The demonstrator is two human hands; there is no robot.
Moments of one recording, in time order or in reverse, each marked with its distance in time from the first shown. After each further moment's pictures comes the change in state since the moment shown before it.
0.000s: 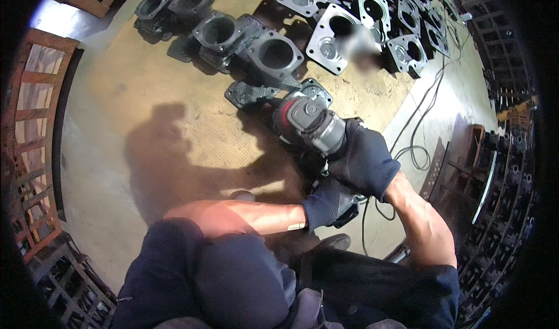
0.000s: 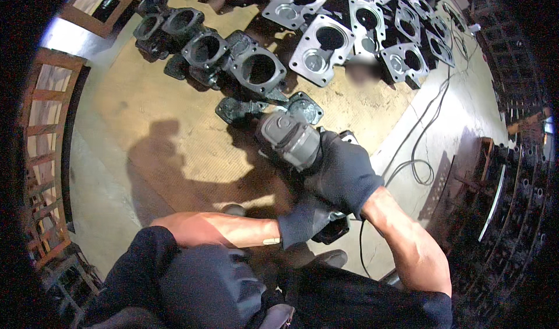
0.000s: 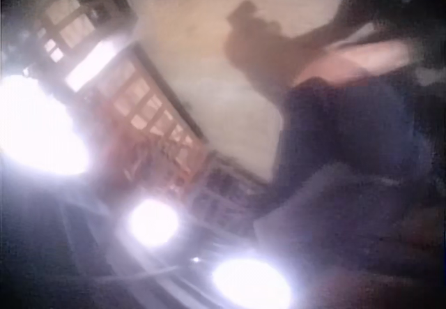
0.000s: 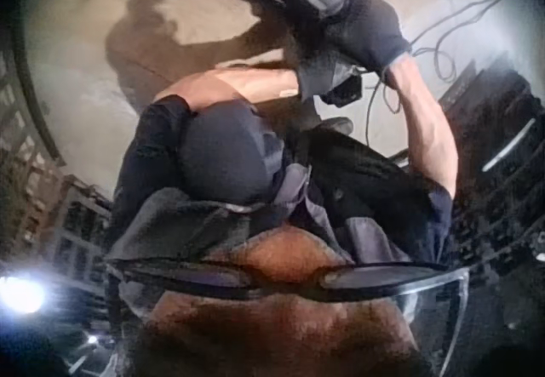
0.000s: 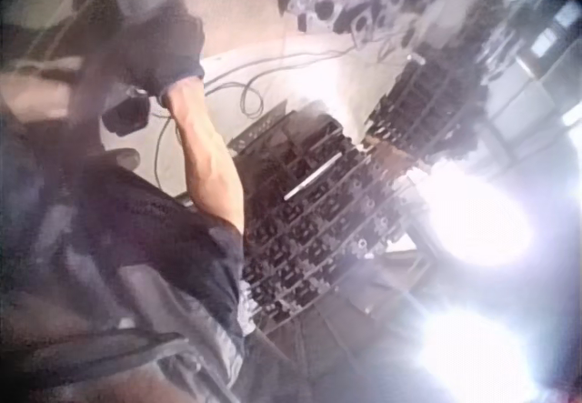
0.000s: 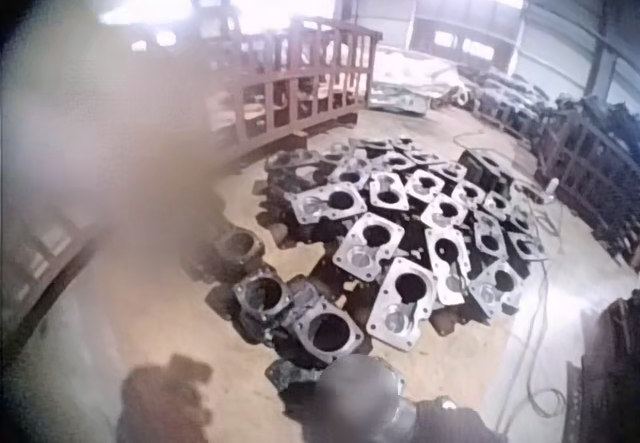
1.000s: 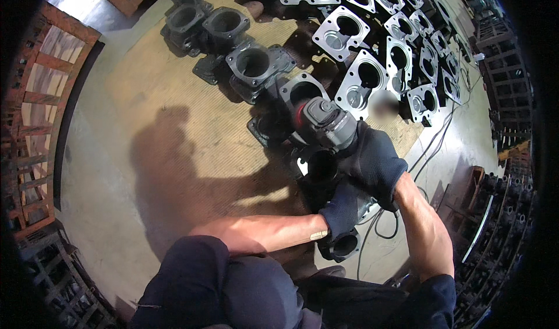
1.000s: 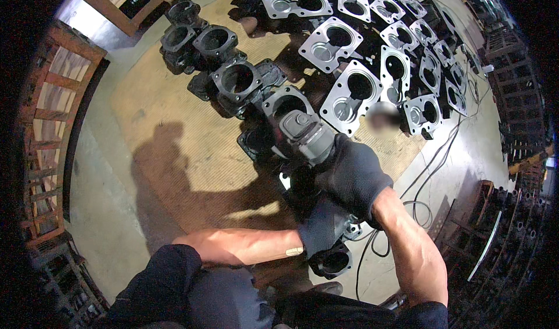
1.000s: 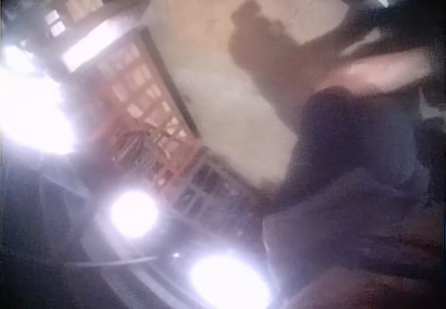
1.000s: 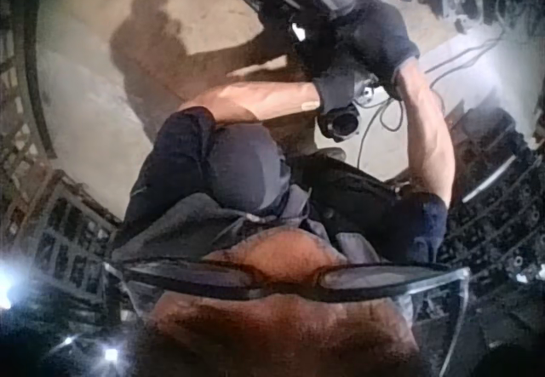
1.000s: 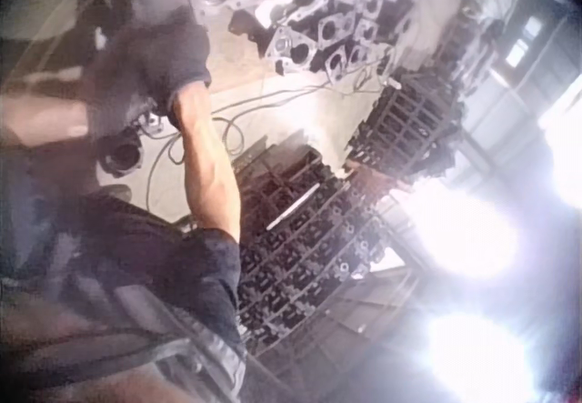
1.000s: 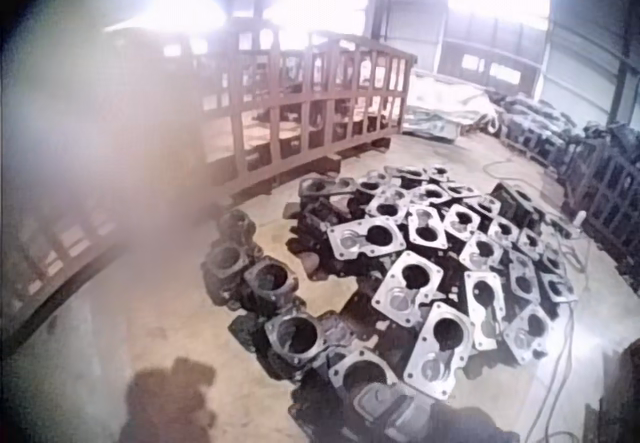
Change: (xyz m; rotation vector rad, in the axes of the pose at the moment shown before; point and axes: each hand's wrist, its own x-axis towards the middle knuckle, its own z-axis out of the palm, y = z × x) left_hand 0.031 0.026 -0.053 1.035 0.419 0.389; right_hand 0.088 -0.030 -0.020 0.006 0.049 -0.116
